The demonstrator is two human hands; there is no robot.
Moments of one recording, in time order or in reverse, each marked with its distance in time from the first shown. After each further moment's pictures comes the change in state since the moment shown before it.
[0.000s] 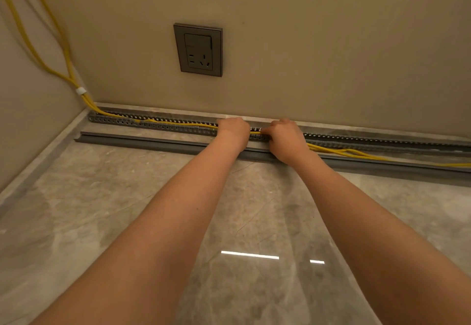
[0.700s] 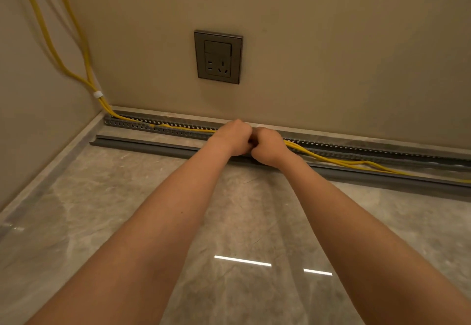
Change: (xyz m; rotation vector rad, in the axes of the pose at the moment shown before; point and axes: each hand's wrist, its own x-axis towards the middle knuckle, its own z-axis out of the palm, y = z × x) left_hand 0.009 -0.043 0.016 -0.321 0.095 0.133; right_hand 0.026 -0.057 0.001 0.342 -0.163 0.034
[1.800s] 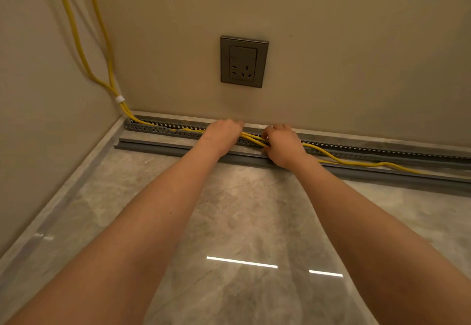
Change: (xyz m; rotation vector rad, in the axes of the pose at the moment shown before) left_hand -0.024 -0.064 -0.004 0.272 0.139 -0.002; right_hand 0.010 -0.017 0.013 -0.339 0.063 0.039
